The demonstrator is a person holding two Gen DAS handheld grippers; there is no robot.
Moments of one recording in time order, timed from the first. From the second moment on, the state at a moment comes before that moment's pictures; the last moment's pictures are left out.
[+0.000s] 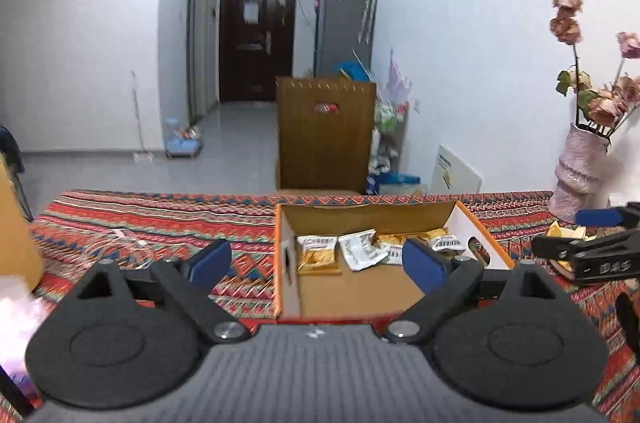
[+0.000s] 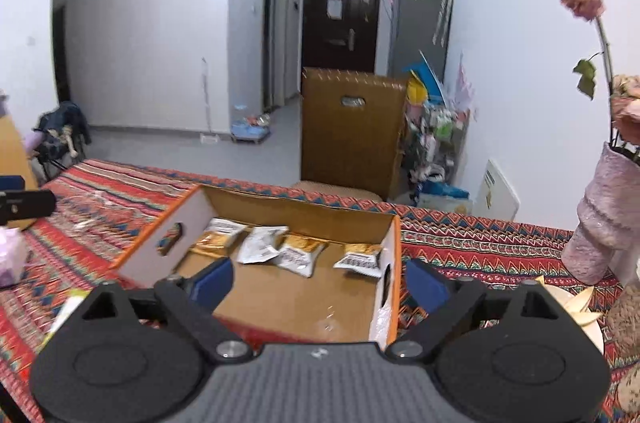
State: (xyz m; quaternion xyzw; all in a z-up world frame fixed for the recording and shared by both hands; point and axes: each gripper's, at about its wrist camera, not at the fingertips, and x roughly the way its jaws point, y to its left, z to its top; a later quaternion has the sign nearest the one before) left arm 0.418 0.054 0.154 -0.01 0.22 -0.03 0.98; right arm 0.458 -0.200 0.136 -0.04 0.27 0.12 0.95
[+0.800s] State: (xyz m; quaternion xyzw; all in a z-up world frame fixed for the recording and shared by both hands) left arm 0.174 0.062 0.043 -0.03 0.22 -0.02 0.98; right arm 0.177 -0.202 0.043 0.00 0.23 0.13 0.96
